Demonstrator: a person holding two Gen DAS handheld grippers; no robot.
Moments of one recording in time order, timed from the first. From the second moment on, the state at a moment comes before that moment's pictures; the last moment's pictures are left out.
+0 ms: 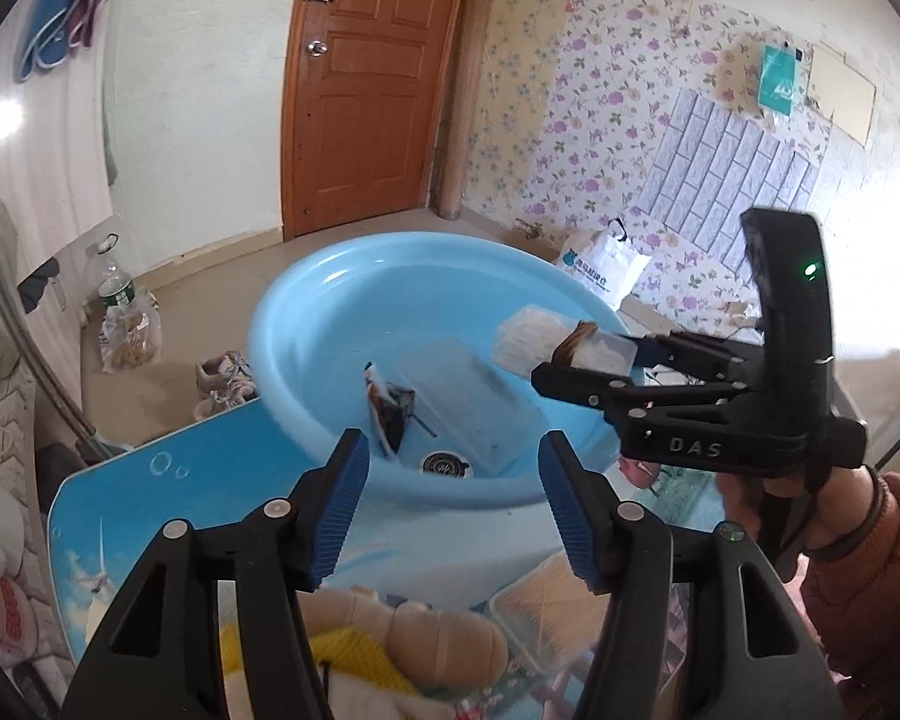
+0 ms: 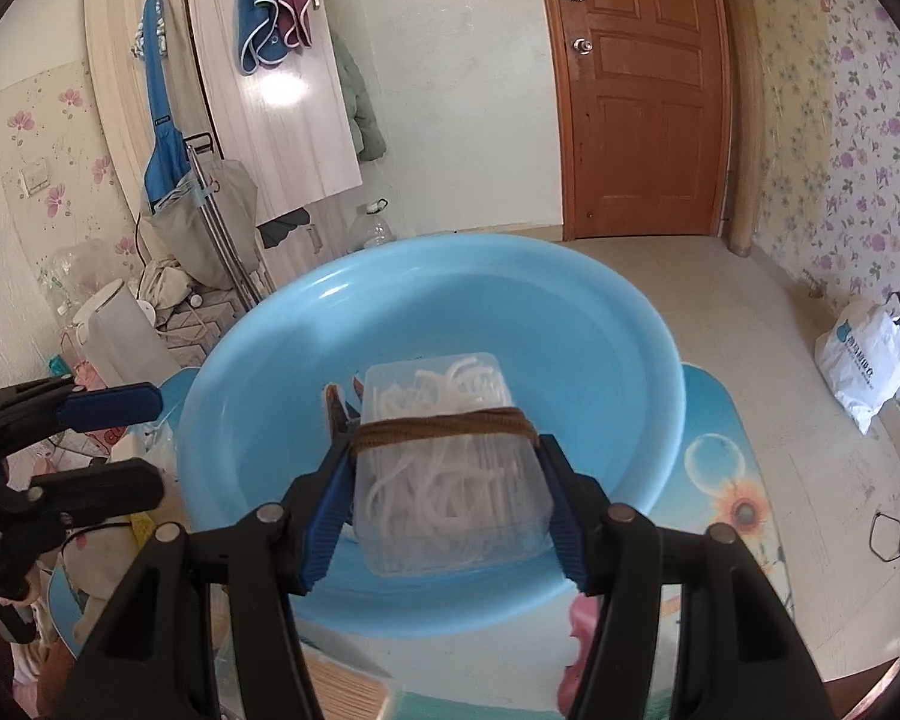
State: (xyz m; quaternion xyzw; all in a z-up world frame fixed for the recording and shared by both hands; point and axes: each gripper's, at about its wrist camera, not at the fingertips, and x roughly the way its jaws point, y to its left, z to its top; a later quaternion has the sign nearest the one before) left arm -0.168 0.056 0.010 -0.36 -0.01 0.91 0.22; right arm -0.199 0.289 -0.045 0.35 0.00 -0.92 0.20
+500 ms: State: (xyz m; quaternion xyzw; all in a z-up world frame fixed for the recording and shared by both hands) left arm -0.125 0.045 0.014 -0.34 0.00 0.92 0.21; right arm -0.139 0.297 -0.027 0.34 -0.03 -0.92 0.20
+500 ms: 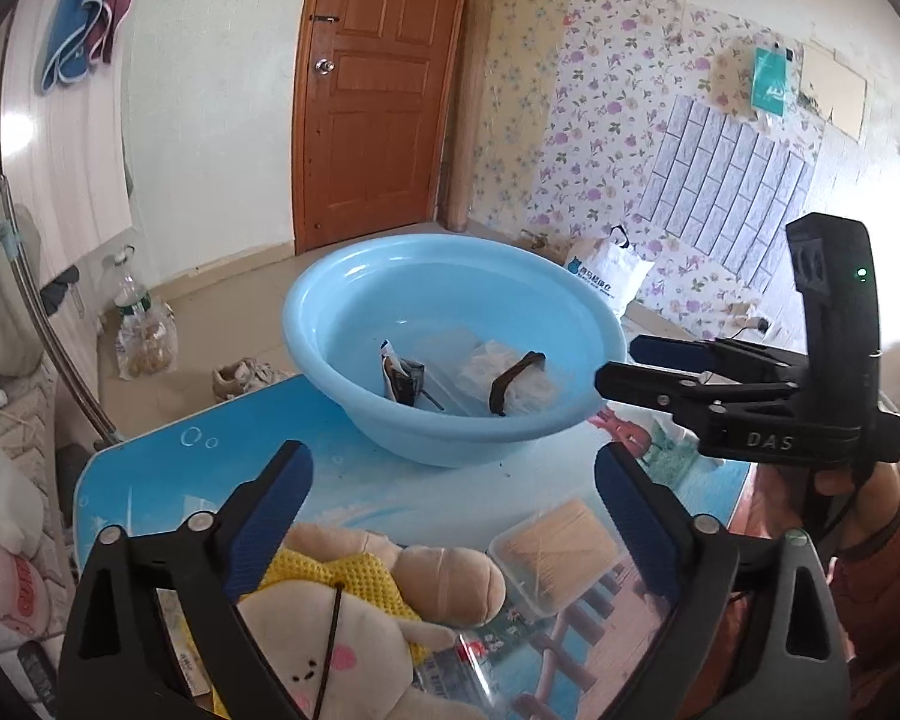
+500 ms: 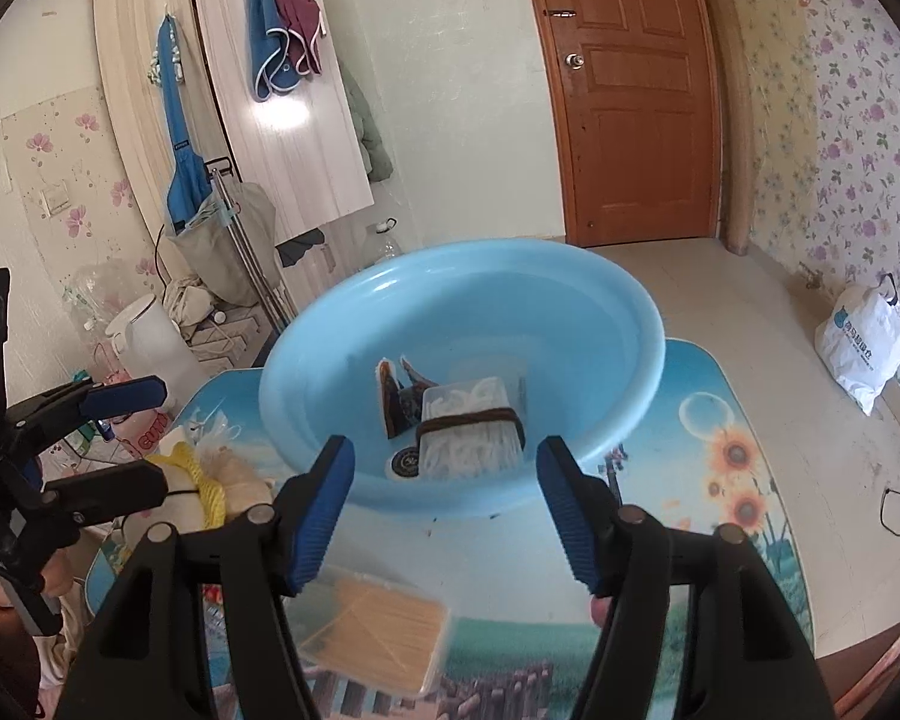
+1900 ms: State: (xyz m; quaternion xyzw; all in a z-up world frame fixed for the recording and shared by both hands) left arm -0.043 0.026 -0.012 -0.34 -0.02 0.92 0.20; right arm -0.063 0.259 -0.068 0.39 0.00 -0.90 0.20
